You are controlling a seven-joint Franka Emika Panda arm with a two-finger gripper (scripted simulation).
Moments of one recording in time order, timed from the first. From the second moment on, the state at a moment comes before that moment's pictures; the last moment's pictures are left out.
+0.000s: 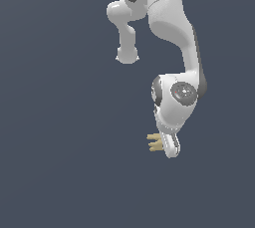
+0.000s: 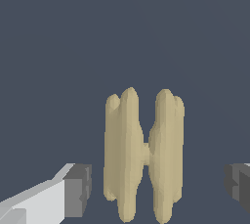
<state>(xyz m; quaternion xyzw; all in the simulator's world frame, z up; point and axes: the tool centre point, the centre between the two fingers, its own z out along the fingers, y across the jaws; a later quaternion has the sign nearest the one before) 0.074 0.148 0.069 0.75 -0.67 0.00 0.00</state>
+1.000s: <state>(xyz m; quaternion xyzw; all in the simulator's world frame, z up) 0.074 0.151 0.023 0.74 -0.68 0.00 0.00</state>
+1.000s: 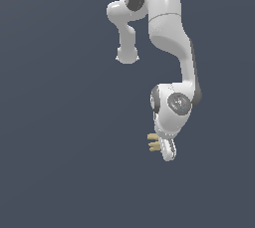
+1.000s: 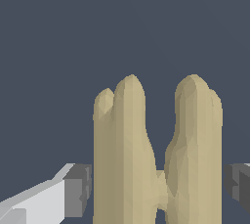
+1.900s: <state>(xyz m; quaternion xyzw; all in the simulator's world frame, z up) 0.076 0.150 0.021 0.74 -0.68 0.00 0.00</state>
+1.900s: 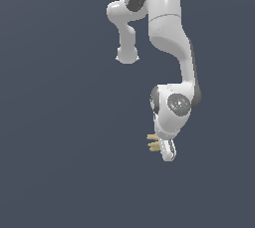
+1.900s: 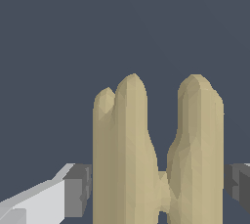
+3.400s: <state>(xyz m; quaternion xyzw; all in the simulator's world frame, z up) -0.004 0.027 0.175 0.74 -0.68 0.00 0.00</state>
